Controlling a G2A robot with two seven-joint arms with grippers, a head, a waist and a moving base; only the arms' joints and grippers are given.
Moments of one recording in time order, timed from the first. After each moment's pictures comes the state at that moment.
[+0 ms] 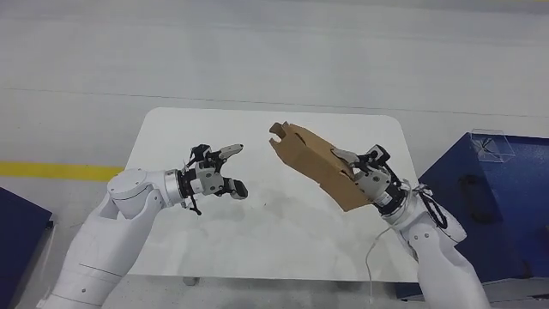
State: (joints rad) left arm 0.90 -1.13 -1.14 -1.33 -0.77 0.32 -1.00; right arm -1.36 -1.17 1.51 -1.85 1.05 0.29 0.67
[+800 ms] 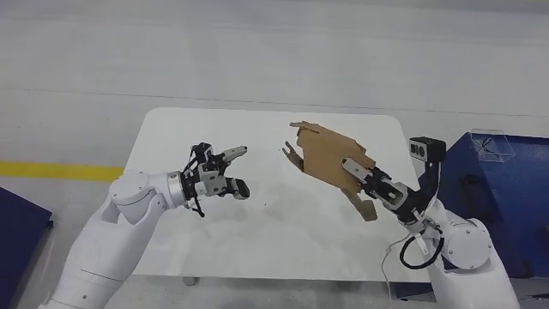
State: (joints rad) left arm 0.95 -1.12 -1.15 -1.44 -0.67 0.25 -0.93; right arm -1.40 -1.15 1.58 -1.89 0.26 -0.48 0.80
